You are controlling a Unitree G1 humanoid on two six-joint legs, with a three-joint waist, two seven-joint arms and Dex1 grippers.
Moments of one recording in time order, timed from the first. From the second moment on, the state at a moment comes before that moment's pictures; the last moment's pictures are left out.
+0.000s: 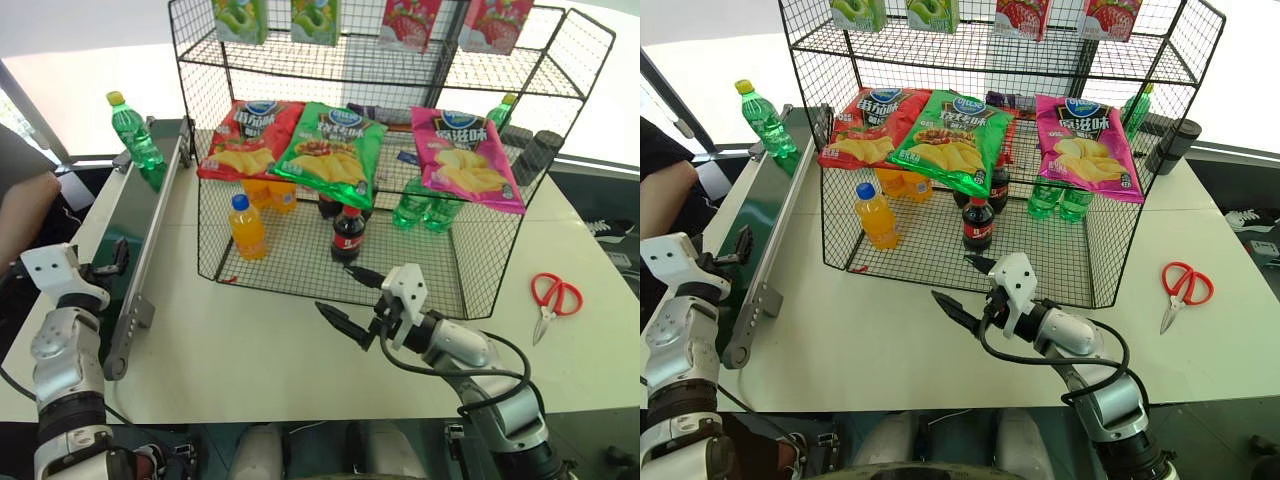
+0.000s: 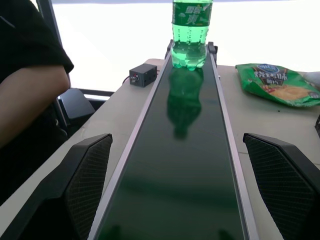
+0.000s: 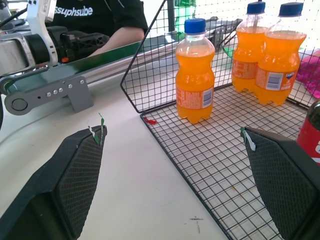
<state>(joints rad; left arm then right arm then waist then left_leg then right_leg) -0.23 0.48 0.53 0.43 -0.36 -0.07 -0.32 -0.02 -0.35 0.21 -0.43 0.36 0.34 0.62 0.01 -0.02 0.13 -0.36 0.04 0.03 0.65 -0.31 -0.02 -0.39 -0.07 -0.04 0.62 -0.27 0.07</state>
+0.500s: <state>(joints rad) -0.24 0.48 0.52 0.46 -0.36 -0.10 -0.34 -0.04 -0.40 0.22 -0.43 0.37 0.32 0.72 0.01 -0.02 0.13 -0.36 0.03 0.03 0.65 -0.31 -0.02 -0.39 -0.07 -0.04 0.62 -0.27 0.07</state>
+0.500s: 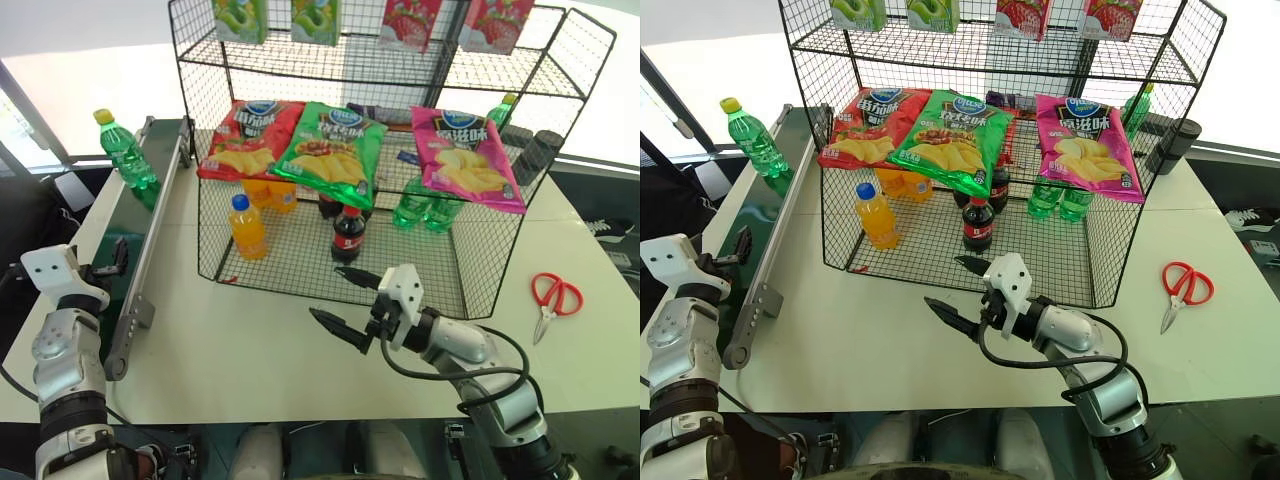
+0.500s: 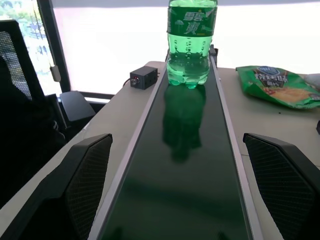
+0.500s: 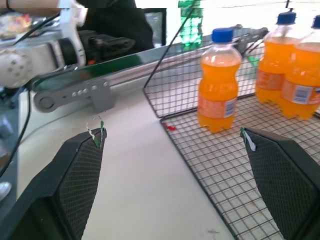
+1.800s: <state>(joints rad) -0.22 0.48 0.53 0.46 -0.37 -0.11 -0.33 -0.09 -0.40 0.26 -0.43 0.37 0.31 0.81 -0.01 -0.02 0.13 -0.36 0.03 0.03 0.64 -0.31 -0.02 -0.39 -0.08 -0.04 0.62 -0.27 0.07</state>
